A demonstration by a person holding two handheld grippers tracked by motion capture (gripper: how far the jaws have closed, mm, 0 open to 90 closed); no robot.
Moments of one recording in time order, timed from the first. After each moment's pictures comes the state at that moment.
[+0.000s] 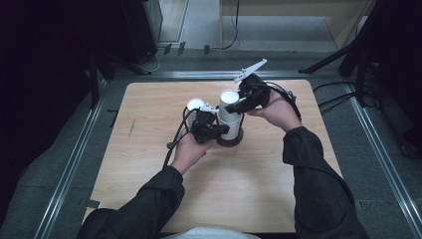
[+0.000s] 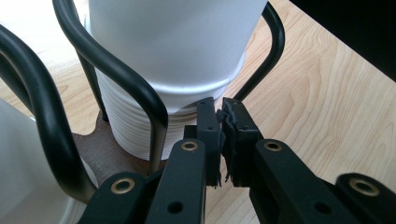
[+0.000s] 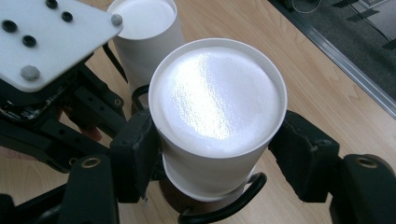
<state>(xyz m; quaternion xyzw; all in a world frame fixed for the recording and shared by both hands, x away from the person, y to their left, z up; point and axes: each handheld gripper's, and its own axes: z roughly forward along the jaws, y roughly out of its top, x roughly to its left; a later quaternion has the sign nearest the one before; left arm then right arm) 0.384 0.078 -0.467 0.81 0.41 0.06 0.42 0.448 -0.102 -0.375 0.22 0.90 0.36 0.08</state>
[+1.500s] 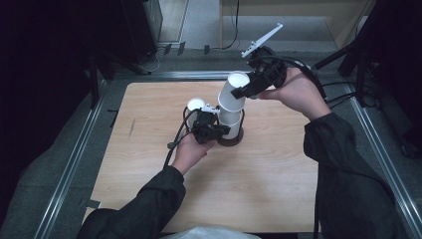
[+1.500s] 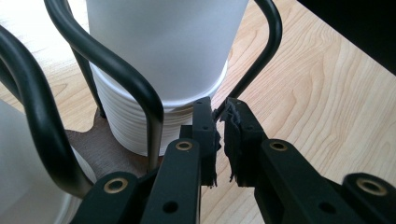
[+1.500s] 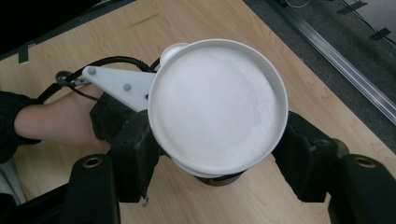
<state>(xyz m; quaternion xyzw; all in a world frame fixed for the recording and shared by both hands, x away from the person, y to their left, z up) 0.384 0.075 -0.468 0.81 0.41 0.06 0.42 0.411 -0.112 -0.269 0.24 0.91 0.34 0.08</state>
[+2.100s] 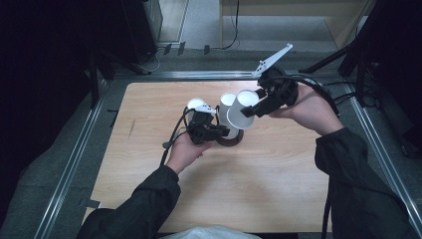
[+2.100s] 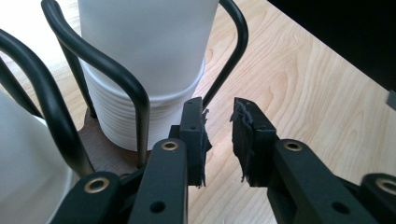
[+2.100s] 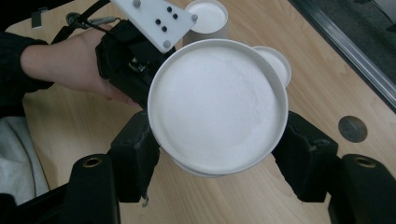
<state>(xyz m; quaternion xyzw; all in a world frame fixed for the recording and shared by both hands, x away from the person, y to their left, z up) 0.376 0.087 -0.457 0.81 0.39 0.04 0.43 0.379 -0.136 -0.290 0.22 0.92 0.32 0.06</state>
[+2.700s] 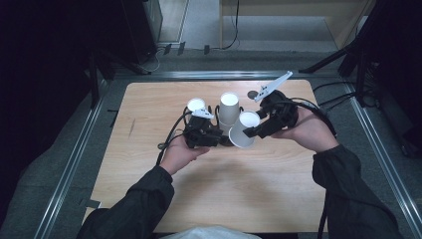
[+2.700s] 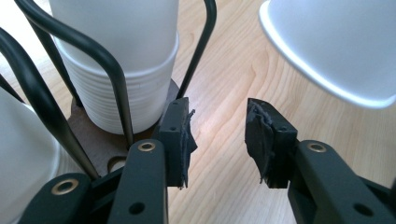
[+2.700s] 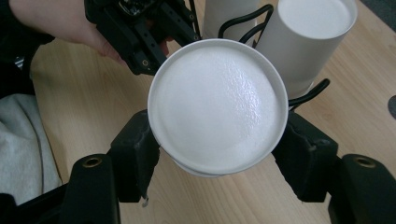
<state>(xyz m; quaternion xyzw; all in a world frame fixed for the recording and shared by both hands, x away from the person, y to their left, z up) 0.362 0.097 -0.455 0.84 0.34 0.02 0.43 0.361 -0.146 -0.340 0.21 0.92 0.32 0.03</state>
